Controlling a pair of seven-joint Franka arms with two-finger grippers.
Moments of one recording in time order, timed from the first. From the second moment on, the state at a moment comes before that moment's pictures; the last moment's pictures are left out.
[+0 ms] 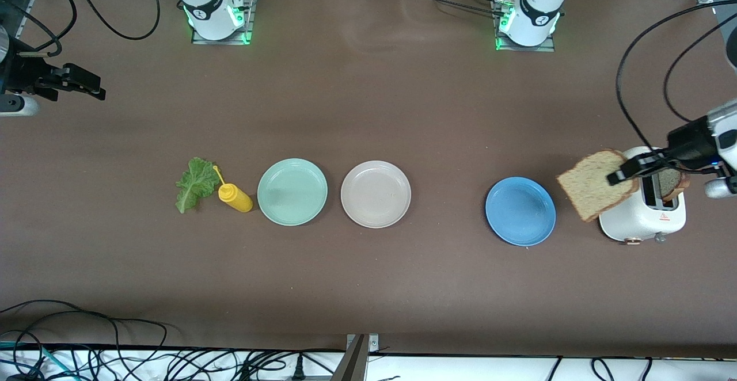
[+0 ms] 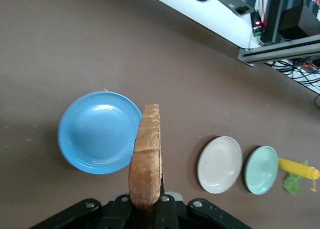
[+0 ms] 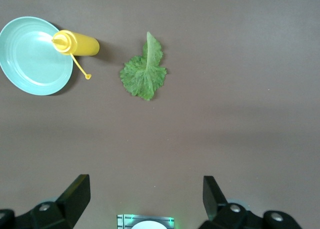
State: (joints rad) left arm 0.09 0.18 -0.01 -1.69 -0.55 1.91 -0.02; right arm 0.00 -0.03 -0.05 -1.70 0.00 1.54 -0.08
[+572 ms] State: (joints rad) left arm -0.04 0.29 -0.03 -1.71 -0.76 2.01 -0.03; right arm 0.00 -0.03 -0.04 -1.70 0.00 1.53 -0.08
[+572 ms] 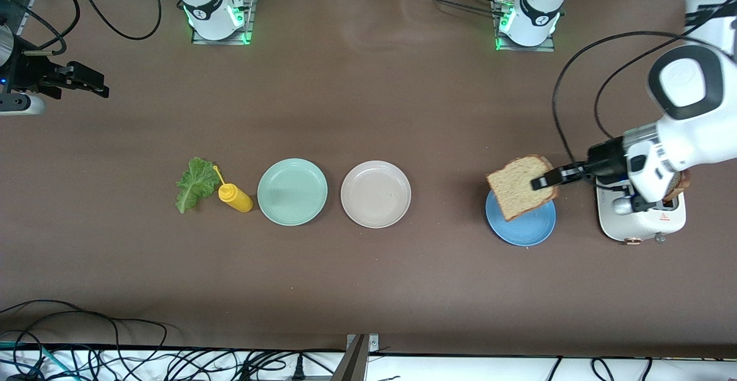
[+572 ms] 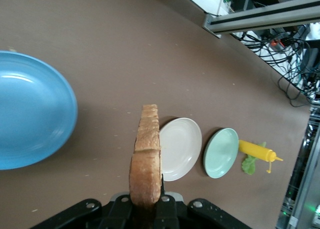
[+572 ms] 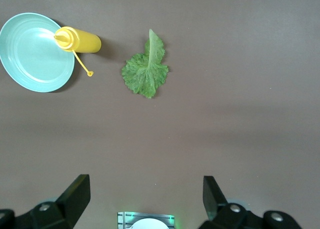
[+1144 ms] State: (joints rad) left arm -0.24 0.41 -0.03 -1.73 -0.86 2.18 -0.03; right arm 0.00 -0.03 -0.07 -1.70 0.00 1.53 -0.08
